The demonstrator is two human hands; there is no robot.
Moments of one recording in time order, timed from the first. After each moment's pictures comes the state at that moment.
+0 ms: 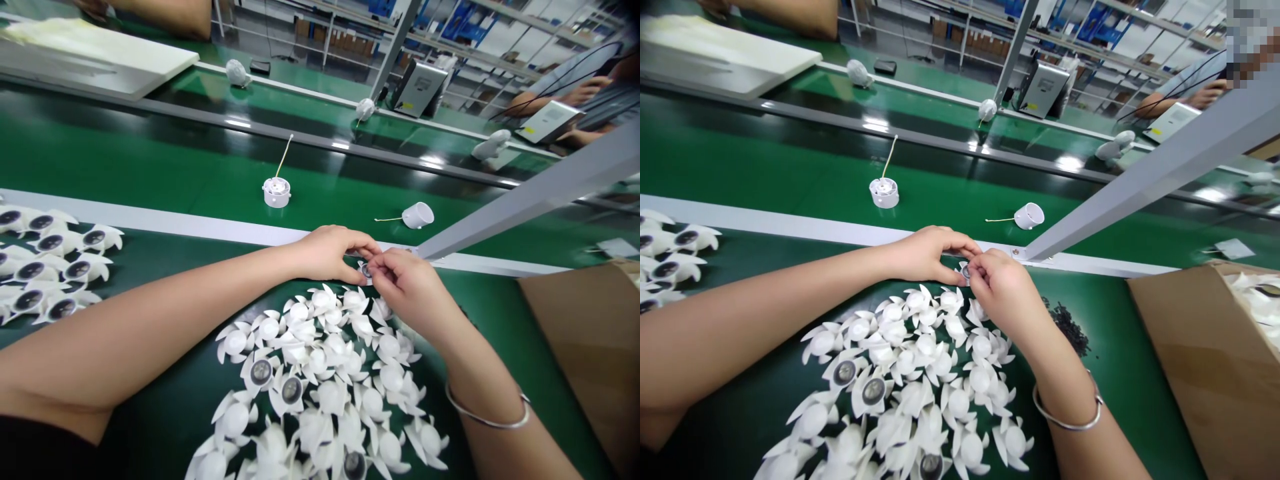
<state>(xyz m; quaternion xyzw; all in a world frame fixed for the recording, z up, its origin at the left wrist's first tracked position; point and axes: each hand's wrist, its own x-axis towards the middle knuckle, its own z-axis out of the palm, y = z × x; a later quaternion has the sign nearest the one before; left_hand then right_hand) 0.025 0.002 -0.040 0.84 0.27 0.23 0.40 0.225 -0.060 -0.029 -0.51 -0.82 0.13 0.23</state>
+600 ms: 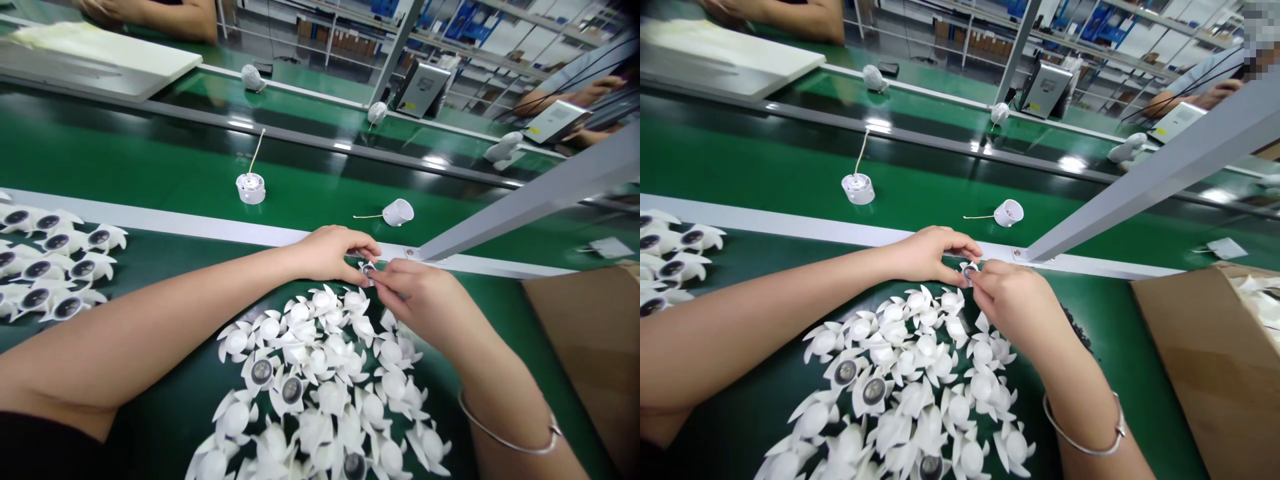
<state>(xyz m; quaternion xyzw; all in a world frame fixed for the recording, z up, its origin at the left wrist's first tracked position) 0.026 0.002 -0.044 0.83 0.27 0.24 0.42 0.233 -0.074 -0.012 -0.43 -0.89 0.05 0.13</state>
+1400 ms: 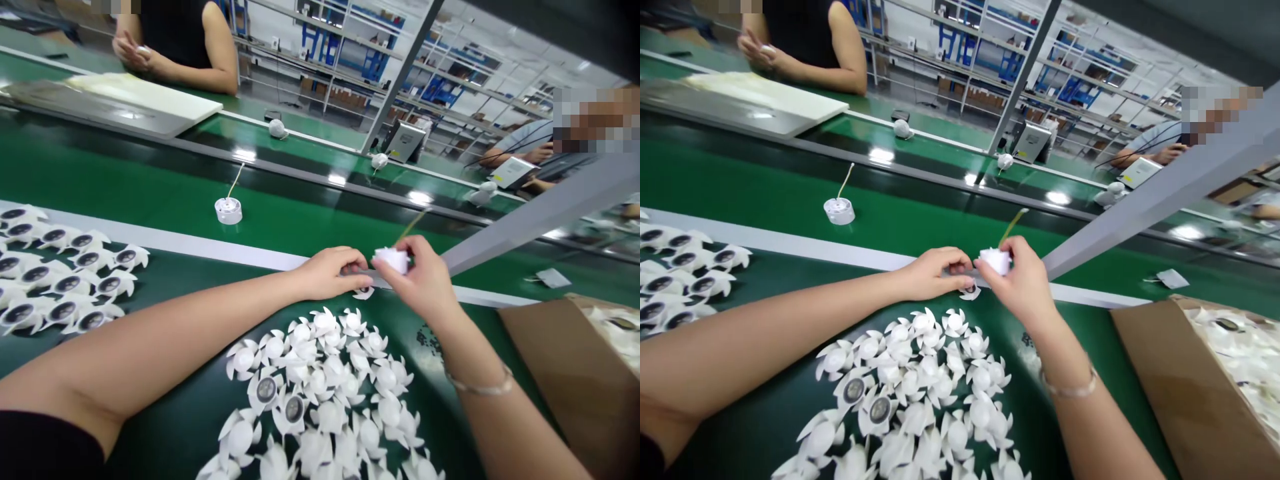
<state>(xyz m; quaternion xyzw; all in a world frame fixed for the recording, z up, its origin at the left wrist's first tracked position) 0.024 -0.002 -0.044 0.80 0.31 0.35 0.39 0.234 -0.020 -0.003 -0.59 -0.75 0.02 0.30</state>
